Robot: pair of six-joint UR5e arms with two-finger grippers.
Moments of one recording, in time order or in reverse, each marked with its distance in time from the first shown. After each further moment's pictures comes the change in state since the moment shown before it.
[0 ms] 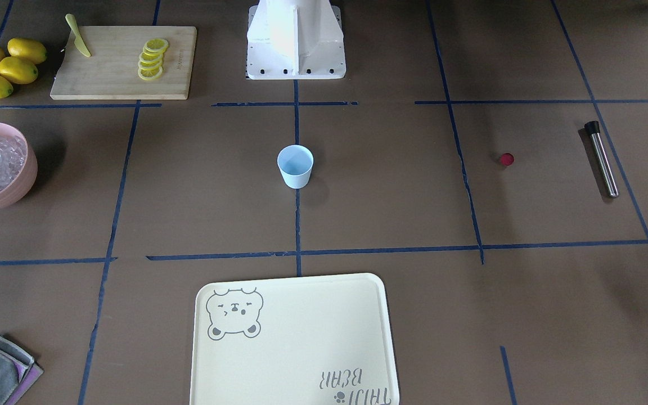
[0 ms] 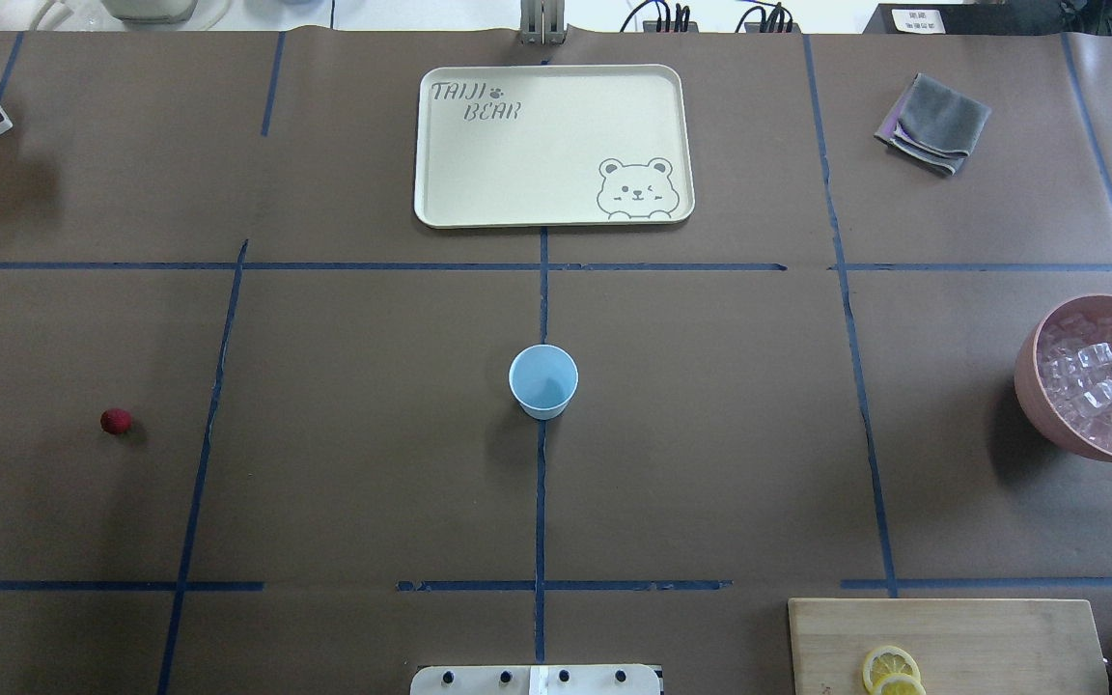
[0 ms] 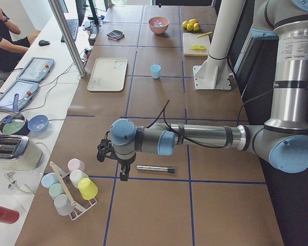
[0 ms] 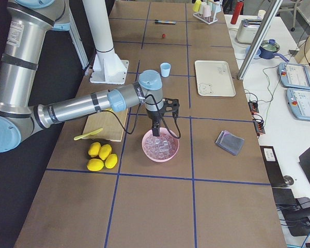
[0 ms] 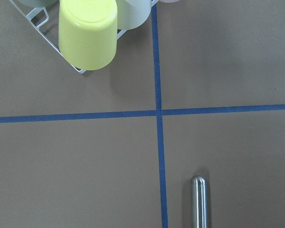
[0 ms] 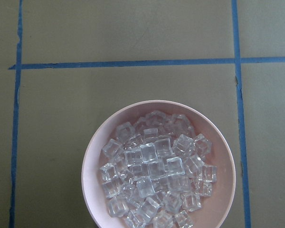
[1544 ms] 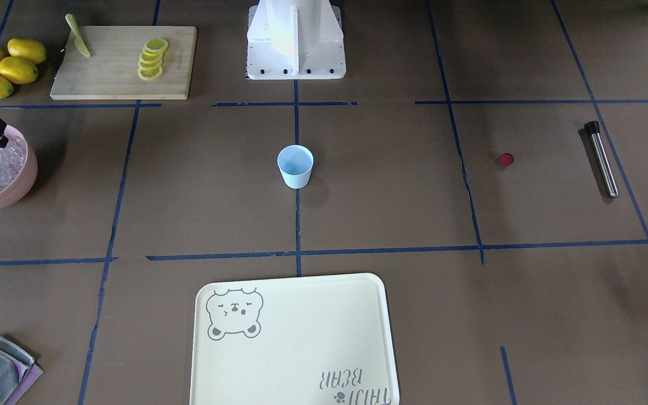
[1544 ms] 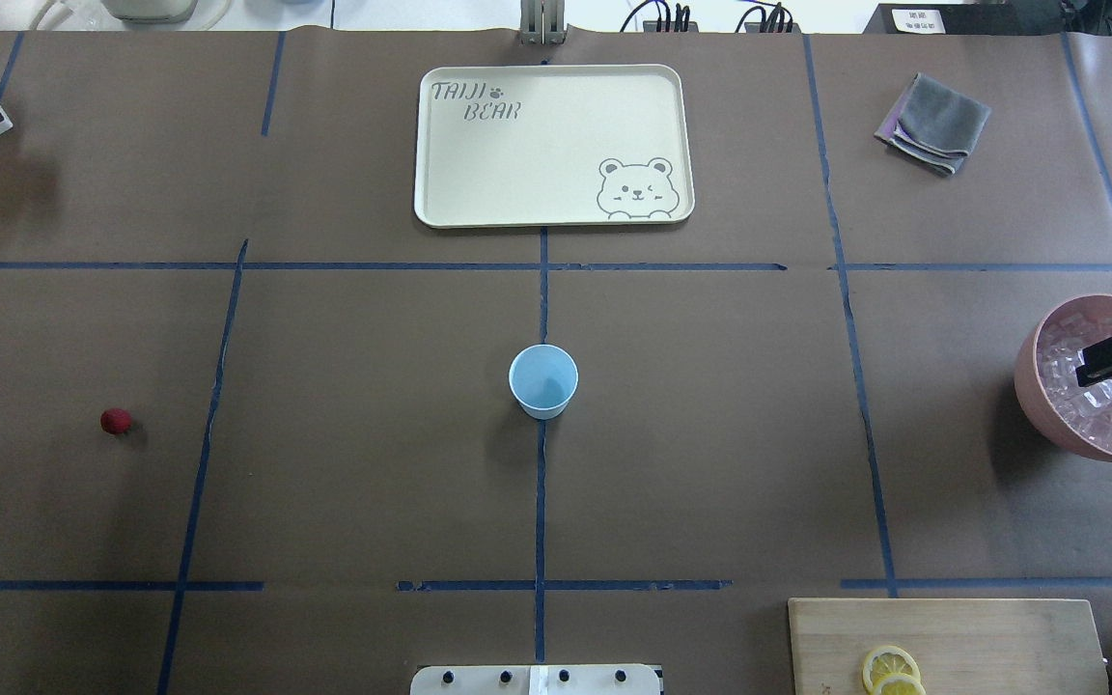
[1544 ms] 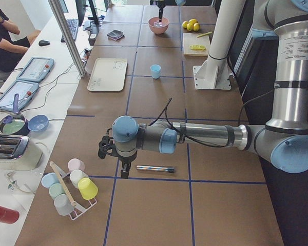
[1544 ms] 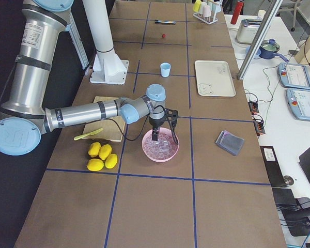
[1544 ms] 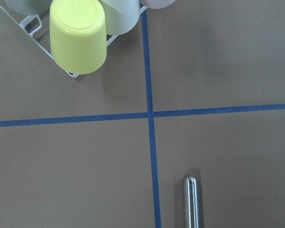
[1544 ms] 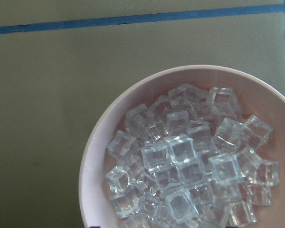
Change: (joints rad) left arm 0.000 0.010 -0.025 -0.003 -0.002 -0.002; right arm -0.238 0.086 -0.174 0.120 -0.076 0.222
